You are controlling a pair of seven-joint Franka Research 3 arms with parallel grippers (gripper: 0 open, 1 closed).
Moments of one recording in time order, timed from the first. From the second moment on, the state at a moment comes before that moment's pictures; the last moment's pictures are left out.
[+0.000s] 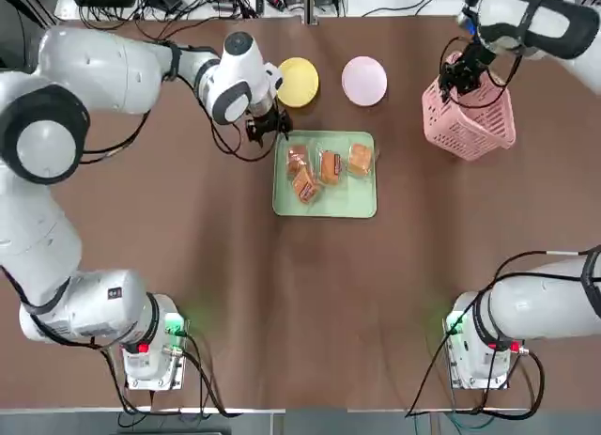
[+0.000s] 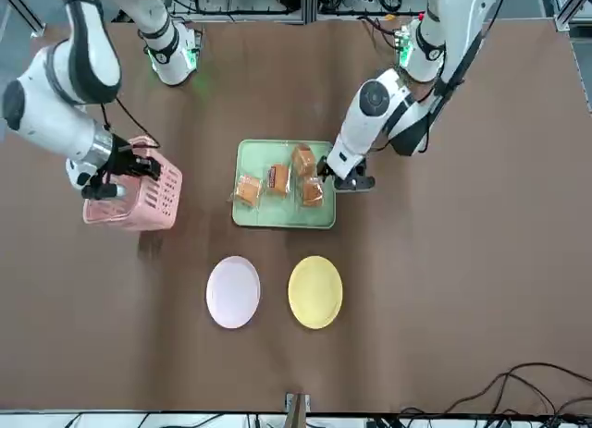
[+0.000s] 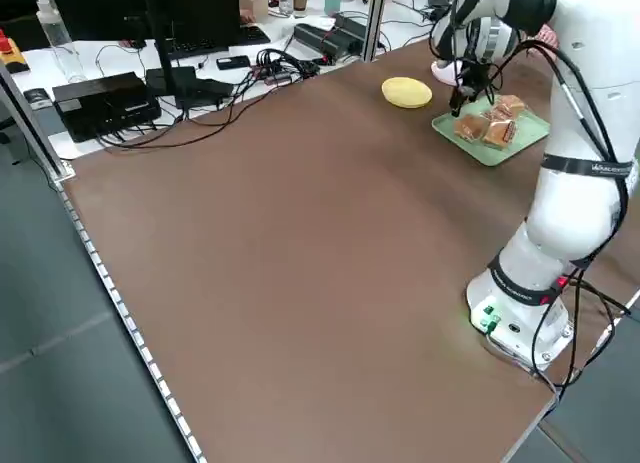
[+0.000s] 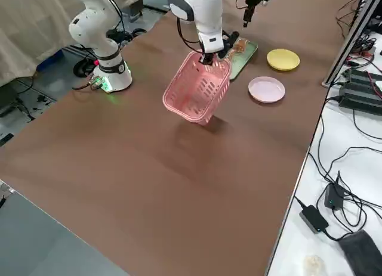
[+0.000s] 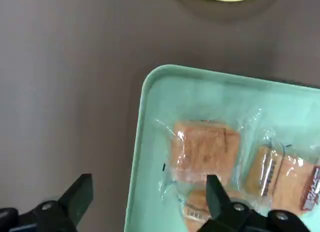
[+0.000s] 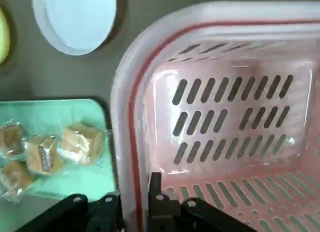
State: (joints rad) left arm 0.02 0.45 -0.76 -2.09 0.31 2.49 -1.02; right arm 0.12 -0.04 -0.04 -2.24 0.32 2.12 -0.03
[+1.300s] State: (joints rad) left arm -0.43 0.58 -0.40 -1.91 0.31 2.49 -1.15; right arm 0.14 0.05 -0.01 -2.38 0.25 2.26 -0.03
